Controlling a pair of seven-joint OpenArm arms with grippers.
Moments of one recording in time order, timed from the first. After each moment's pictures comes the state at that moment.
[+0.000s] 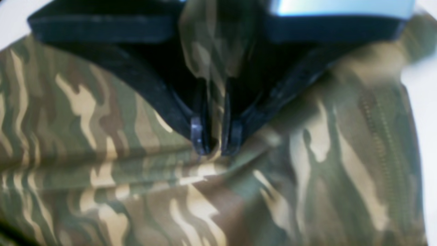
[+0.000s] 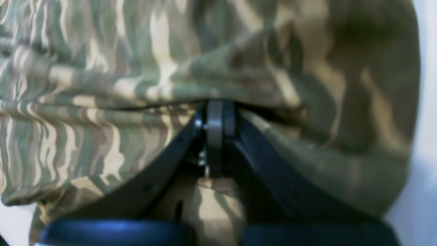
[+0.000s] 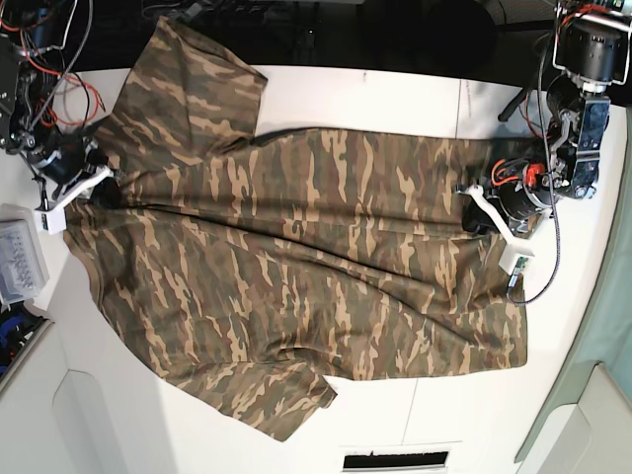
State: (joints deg) left arm -3.1 -23.5 3.9 63.0 -23.0 -19.7 32.0; right arm 1.4 17.4 19.6 58.8 26.2 34.8 -35.4
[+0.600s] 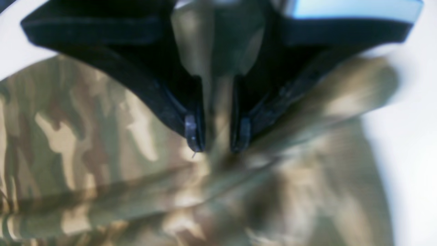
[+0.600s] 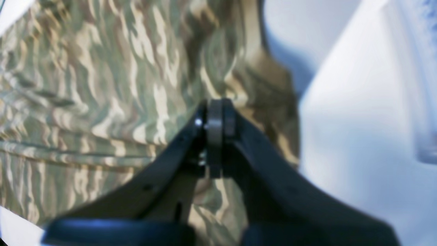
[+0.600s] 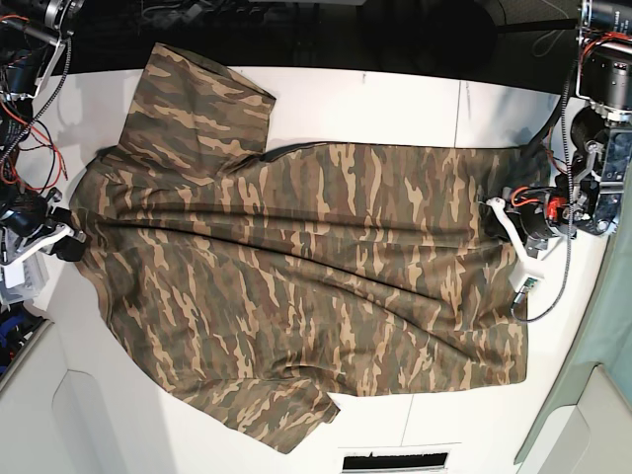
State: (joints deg) left arm -6.3 -31.3 4.6 71.7 -28.7 -20.0 45.4; right arm 8.3 18.6 28.5 68.1 33.3 32.8 -51.5
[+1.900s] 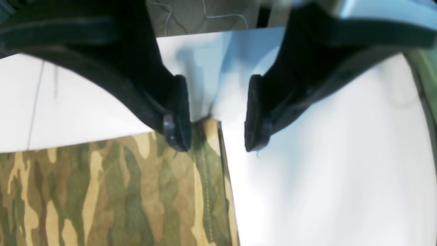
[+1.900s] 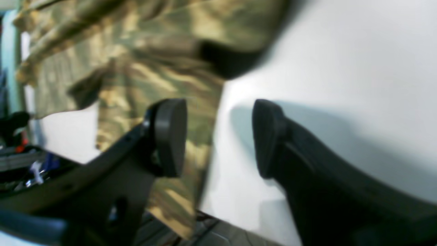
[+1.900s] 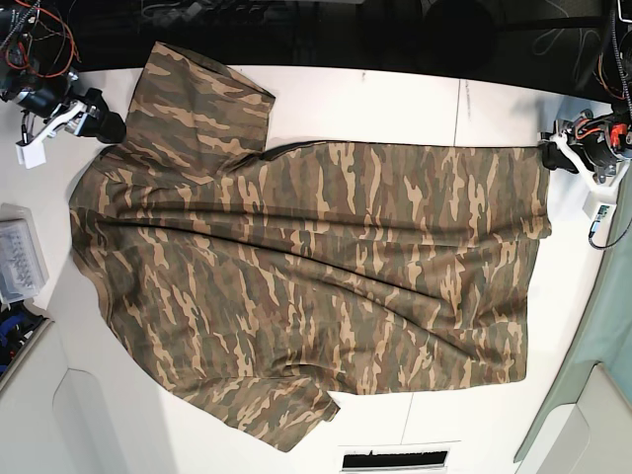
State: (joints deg) left arm 14.7 -34.5 -13.0 78.6 -34.4 -18.4 46.9; right arm -15.8 19.6 22.4 69.6 53.7 35.7 -55.6
